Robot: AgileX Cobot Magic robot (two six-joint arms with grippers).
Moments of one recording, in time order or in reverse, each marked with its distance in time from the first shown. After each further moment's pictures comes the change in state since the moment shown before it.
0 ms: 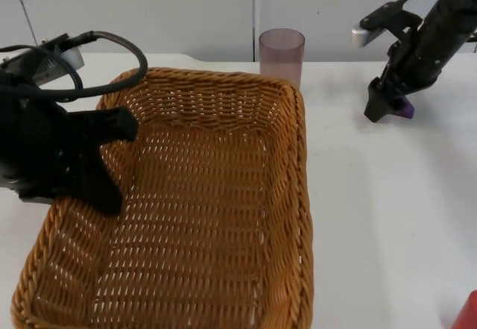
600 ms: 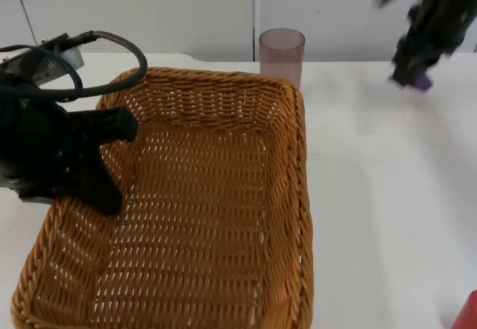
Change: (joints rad) right arm 0.000 -0.173 0.000 -0.034 0.232 0.060; left arm 0.000 0.000 0.000 0.000 0.000 0.000
